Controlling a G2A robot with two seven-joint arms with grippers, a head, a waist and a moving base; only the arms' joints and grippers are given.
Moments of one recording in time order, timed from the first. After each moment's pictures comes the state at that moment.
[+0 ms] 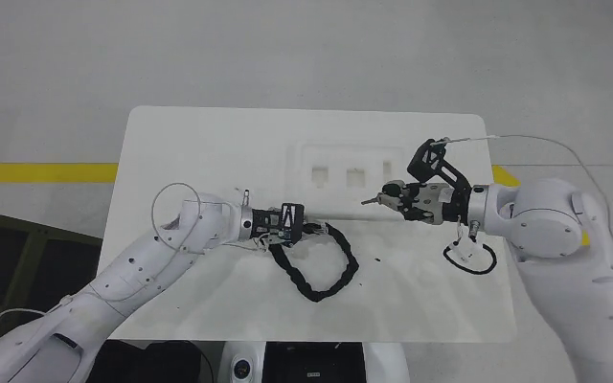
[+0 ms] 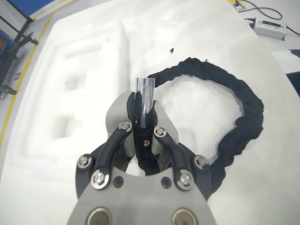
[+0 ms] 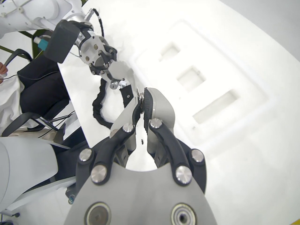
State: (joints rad) left arm 0.80 -0.91 -0.65 -1.45 1.58 -0.75 0.39; right arm -1.06 -0.91 1.33 -1.90 -0.31 -0.45 1.12
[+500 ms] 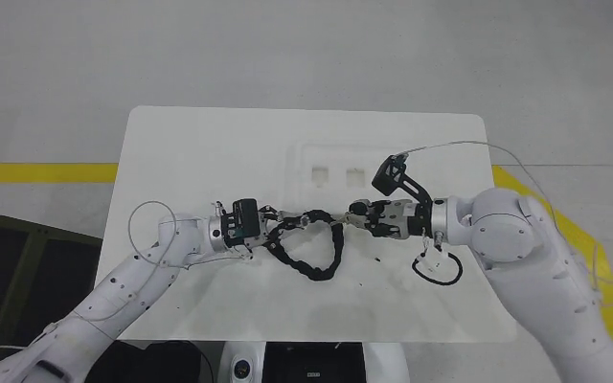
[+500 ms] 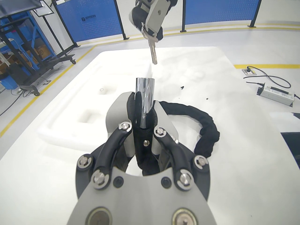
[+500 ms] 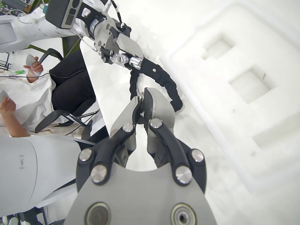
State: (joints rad) left arm 0.96 -0.88 -0.77 -1.41 1.50 -0.69 0.71; right arm -1.03 -0.94 1.14 -1.87 -0.25 -0.37 1.03
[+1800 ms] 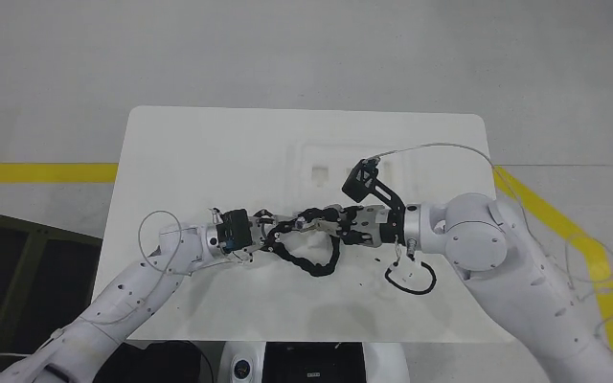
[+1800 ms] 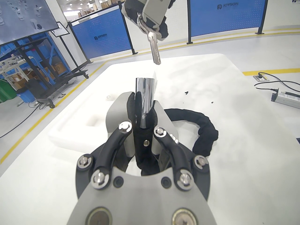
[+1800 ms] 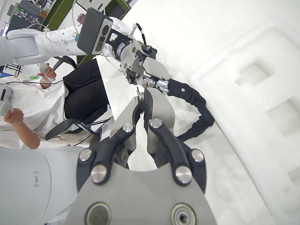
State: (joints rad) left arm 1.01 -0.91 -0.79 -1.34 1.60 -0.57 0.90; right arm -0.97 -0.97 1.02 -1.95 -0.27 -0.25 0.98
